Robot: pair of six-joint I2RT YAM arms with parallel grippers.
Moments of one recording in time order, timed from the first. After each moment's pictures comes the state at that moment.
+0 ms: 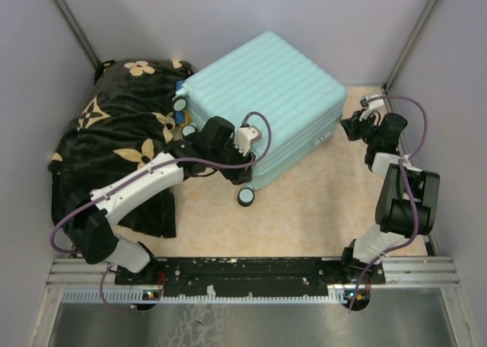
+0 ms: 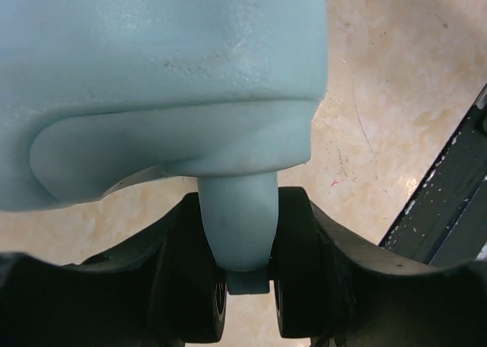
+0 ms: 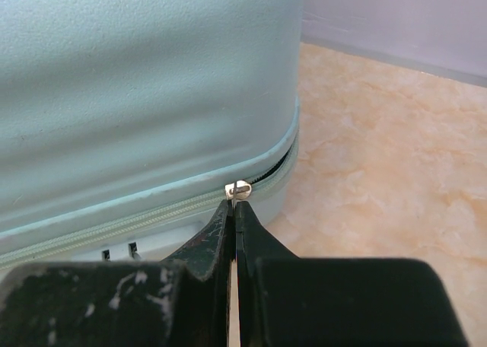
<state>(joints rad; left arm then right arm) -0.79 1.49 1.26 -0.55 0.25 0.03 -0.26 1.63 0.85 0.55 -0.70 -0.10</state>
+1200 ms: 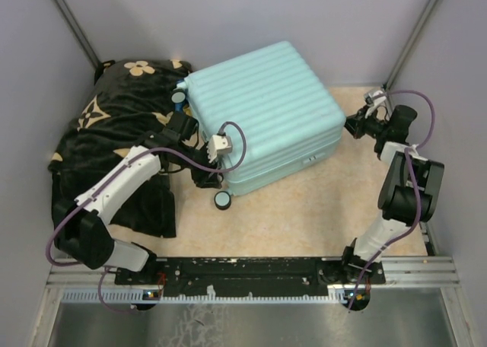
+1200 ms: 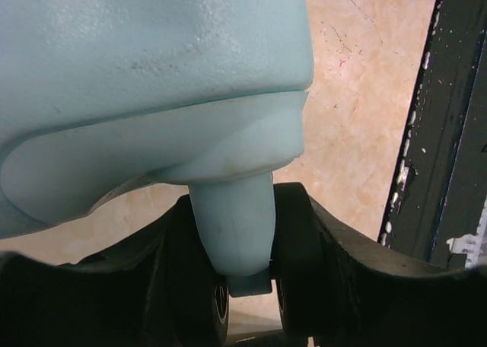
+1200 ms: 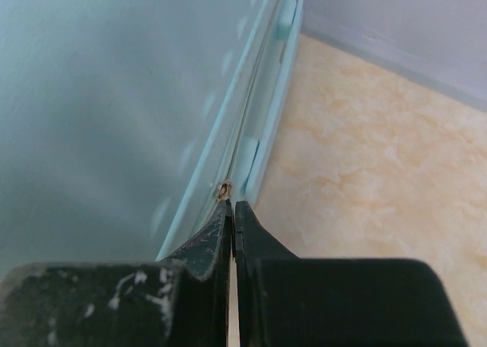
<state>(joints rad) -0.48 1.42 1.21 -0.84 0.64 0.65 -0.36 1.73 1.00 0.39 -1.03 -0.24</state>
